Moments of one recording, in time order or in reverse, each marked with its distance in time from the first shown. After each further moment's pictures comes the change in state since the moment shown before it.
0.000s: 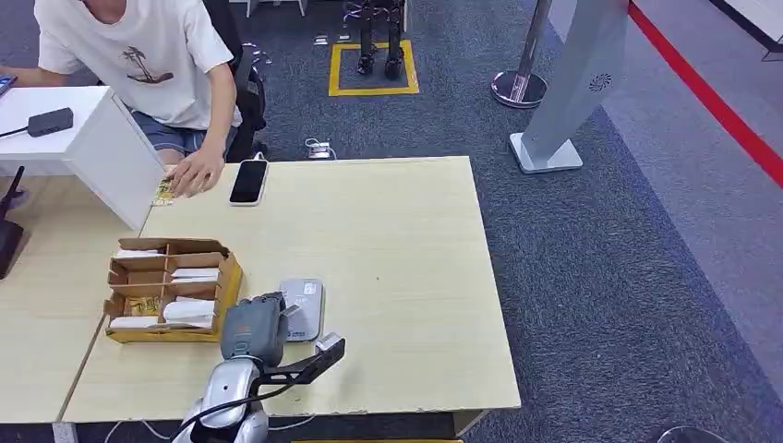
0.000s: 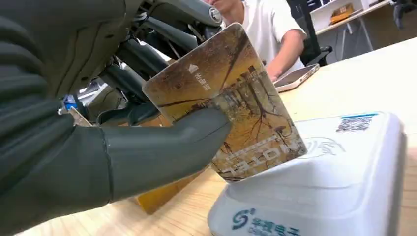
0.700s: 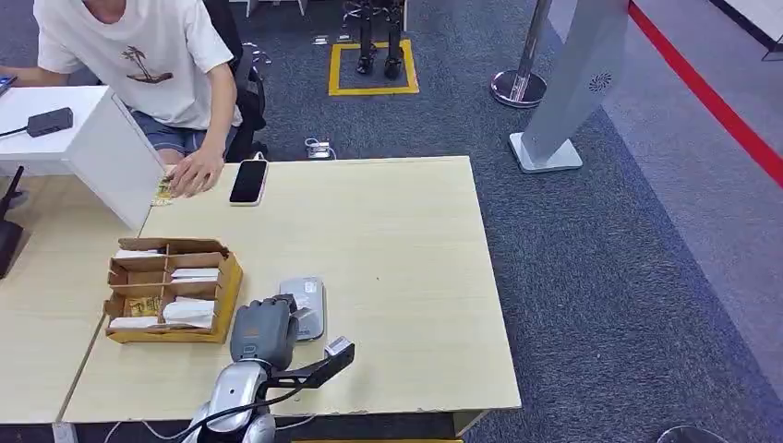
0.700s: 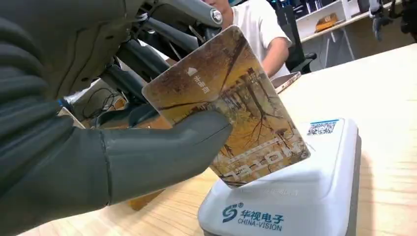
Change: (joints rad) left arm 0.012 -0.021 -0.002 -0.002 0.000 0.019 -0.037; right arm 0.000 -0.003 0.000 0.000 0.001 -0.007 0.005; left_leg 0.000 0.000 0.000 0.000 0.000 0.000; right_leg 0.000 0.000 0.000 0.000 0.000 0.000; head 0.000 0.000
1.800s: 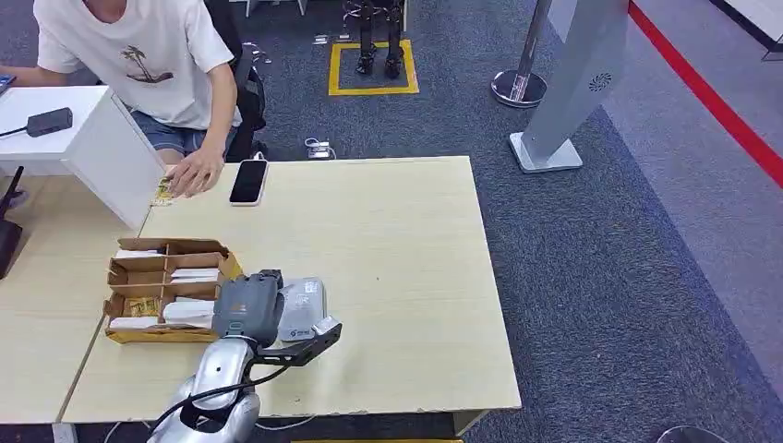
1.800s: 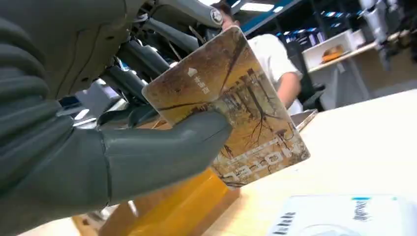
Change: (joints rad) left arm -0.082 0.089 -0.067 -0.059 0.000 -0.032 0.025; right arm 0.000 -0.002 0.000 0.000 -0.002 -0.005 0.003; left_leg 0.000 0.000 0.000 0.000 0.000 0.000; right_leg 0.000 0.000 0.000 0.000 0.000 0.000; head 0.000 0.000
